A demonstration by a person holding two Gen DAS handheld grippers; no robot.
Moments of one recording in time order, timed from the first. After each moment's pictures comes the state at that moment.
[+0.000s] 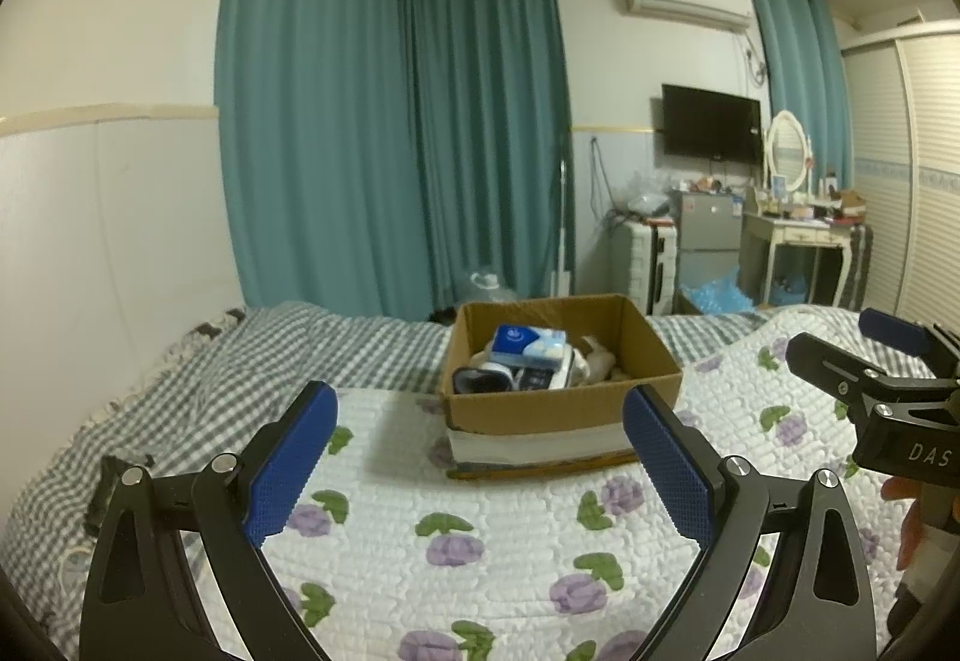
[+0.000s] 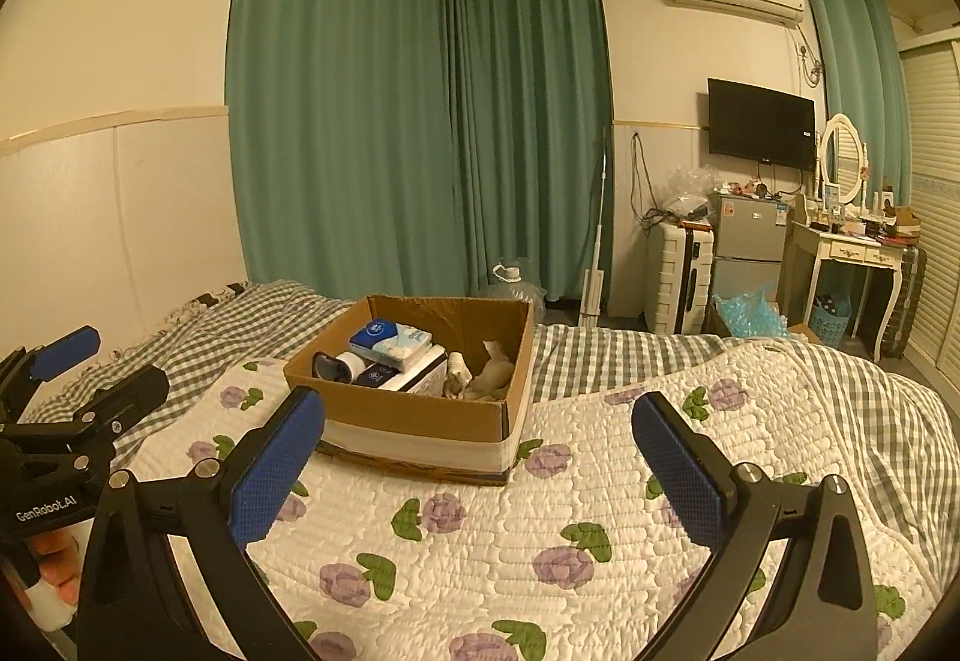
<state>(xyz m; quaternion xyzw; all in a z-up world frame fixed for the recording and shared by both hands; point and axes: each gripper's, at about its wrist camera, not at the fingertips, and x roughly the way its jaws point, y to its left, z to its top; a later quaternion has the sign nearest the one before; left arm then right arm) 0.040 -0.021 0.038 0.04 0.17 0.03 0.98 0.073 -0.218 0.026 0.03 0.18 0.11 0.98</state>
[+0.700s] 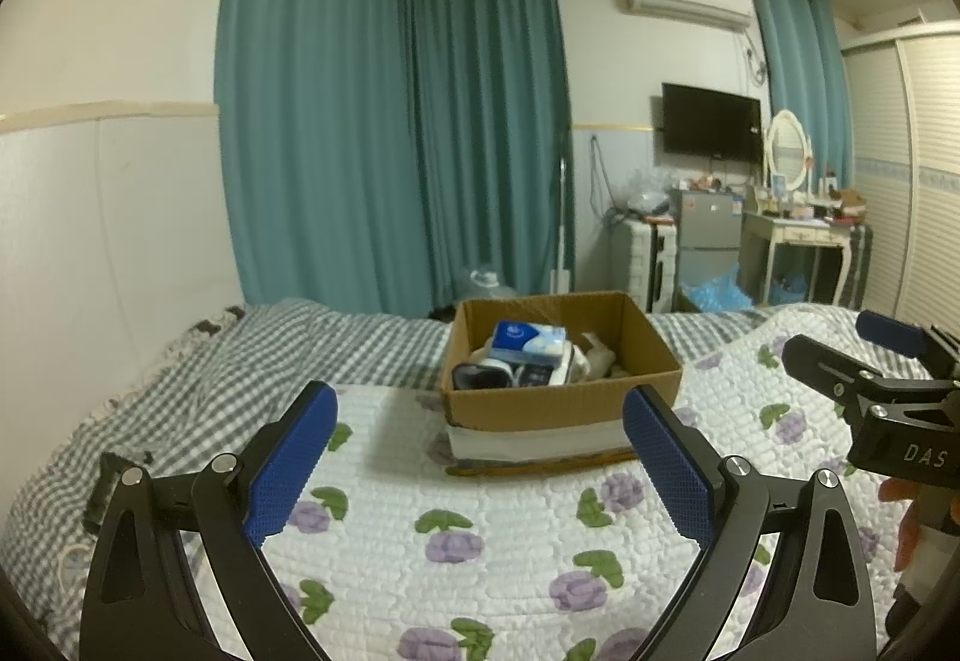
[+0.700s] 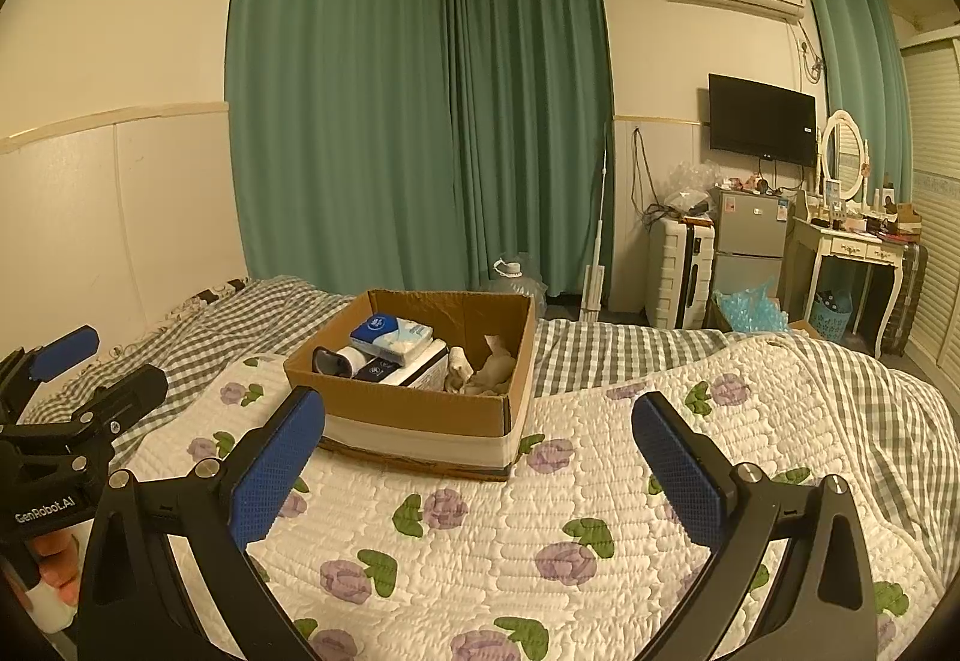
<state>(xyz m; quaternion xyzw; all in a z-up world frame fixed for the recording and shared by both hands) 0.036 -0.022 0.032 0.04 0.17 0.03 0.98 0.074 -0.219 0.021 0.03 0.18 0.12 0.98</state>
